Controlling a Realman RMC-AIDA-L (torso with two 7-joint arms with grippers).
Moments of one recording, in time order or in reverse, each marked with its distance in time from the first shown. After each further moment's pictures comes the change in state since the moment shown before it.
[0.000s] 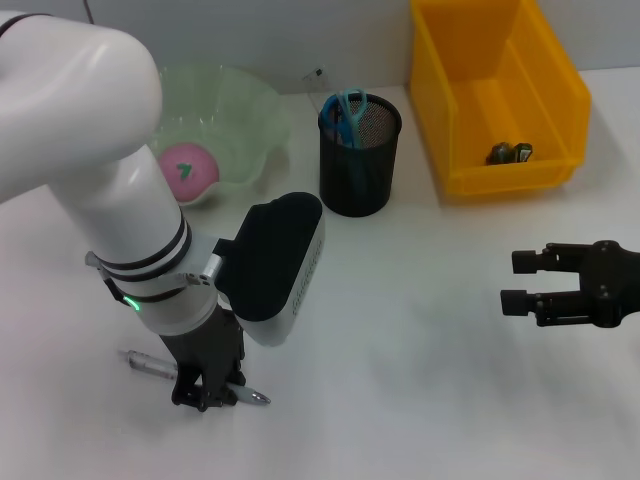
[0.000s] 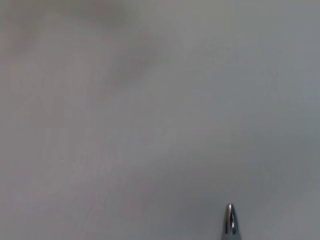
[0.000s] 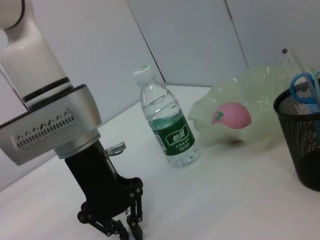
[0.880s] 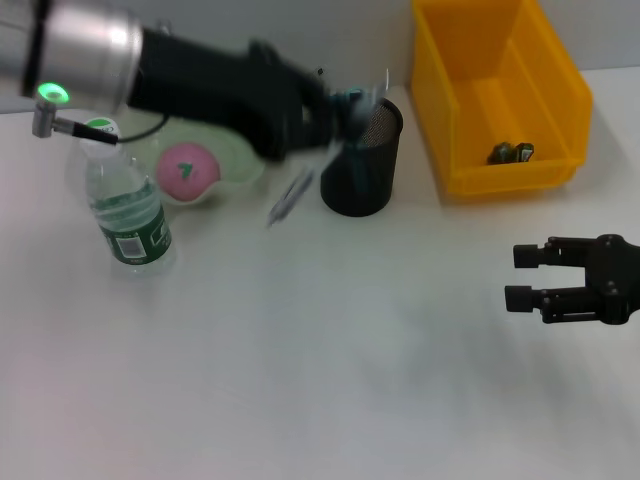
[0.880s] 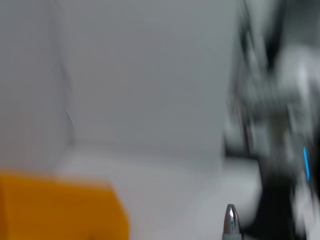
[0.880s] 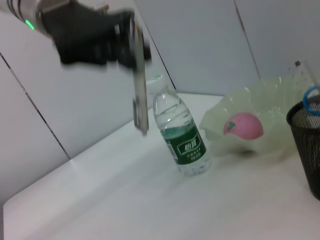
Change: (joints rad) left arm 0.081 -0.015 -0.899 0.186 -0.434 0.204 -0.110; right arm 0.002 -0.005 0.013 -0.009 0.018 -0.044 -0.010
